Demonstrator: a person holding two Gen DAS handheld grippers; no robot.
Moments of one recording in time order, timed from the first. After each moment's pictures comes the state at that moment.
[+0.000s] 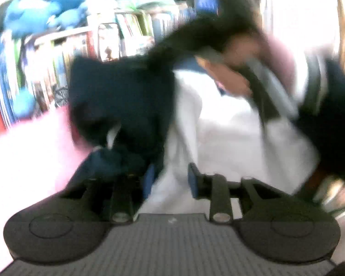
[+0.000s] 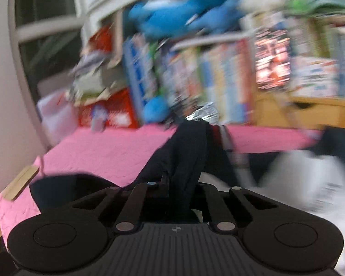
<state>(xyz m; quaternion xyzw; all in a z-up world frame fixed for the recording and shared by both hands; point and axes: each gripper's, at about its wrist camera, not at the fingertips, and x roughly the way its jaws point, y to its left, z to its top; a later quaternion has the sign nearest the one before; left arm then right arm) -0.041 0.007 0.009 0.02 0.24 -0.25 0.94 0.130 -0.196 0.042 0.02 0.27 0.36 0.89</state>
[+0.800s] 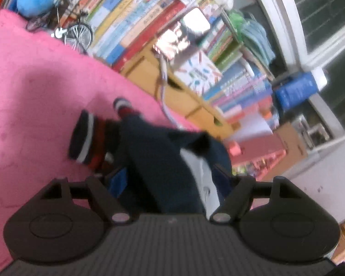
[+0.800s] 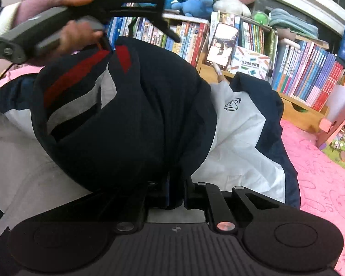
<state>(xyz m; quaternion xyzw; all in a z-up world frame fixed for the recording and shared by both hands) 0.160 0.006 0.023 -0.36 0.33 -0.17 0.86 0.014 -0.279 -0.051 -0.16 0.23 0.25 0.93</state>
